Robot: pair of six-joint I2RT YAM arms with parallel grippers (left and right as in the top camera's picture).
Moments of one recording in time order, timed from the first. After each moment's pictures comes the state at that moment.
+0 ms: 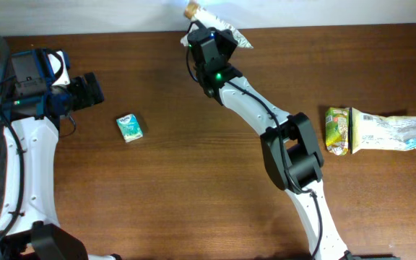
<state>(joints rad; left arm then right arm) 0.22 1.60 1.44 -0.75 0.08 -0.09 0.50 2.46 2.04 -0.05 0.79 -0.92</state>
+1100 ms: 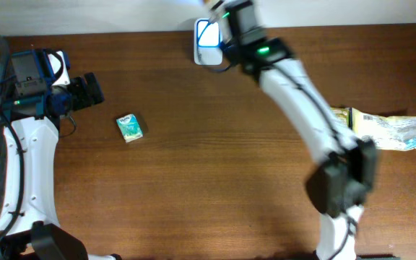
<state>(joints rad) 0.22 1.60 1.44 -0.75 0.08 -0.09 0.38 2.06 2.04 -0.66 0.21 -0.34</state>
